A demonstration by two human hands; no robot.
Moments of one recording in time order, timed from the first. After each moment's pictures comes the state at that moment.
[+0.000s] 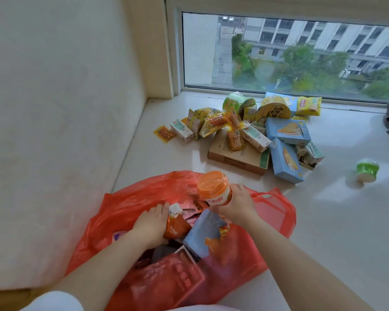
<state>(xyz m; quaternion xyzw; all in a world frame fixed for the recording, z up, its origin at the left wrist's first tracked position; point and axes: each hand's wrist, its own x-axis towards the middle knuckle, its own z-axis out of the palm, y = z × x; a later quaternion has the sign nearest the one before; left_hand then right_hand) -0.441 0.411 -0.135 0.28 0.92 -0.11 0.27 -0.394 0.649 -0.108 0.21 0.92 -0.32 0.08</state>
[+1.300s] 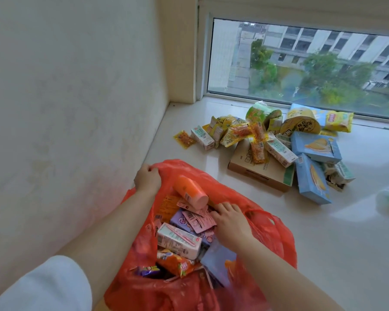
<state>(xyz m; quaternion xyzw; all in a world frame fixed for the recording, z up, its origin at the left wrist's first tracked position) -0.561 0.396 -0.099 -0.20 0.87 0.44 0.05 -0.420 0.592 -0.138 -0.10 0.99 0.00 0.12</state>
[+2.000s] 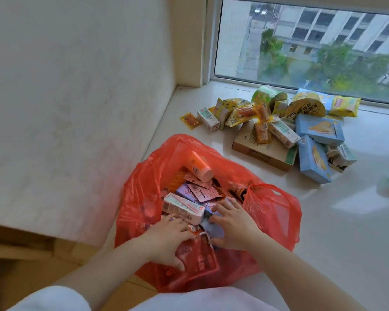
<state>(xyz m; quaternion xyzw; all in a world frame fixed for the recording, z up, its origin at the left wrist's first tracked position) -0.372 0.367 -0.108 0.44 0.84 -0.04 0.30 -0.347 0.590 -0.137 -0.21 0.97 -0.04 0.11</state>
